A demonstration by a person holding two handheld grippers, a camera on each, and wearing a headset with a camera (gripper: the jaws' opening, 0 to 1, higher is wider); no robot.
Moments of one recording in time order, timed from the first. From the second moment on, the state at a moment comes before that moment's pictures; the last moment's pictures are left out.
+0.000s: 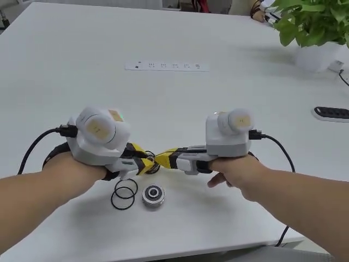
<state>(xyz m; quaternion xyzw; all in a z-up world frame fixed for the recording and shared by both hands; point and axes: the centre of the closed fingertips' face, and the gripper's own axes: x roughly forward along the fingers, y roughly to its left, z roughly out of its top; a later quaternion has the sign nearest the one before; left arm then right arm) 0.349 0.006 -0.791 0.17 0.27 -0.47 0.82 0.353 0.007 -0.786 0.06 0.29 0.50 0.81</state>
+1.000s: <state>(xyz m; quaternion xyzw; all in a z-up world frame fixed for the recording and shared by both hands) 0.324 0.029 -0.754 0.14 0.22 -0.51 0.82 0.348 0.009 -0.772 0.08 0.28 0.50 0.81</state>
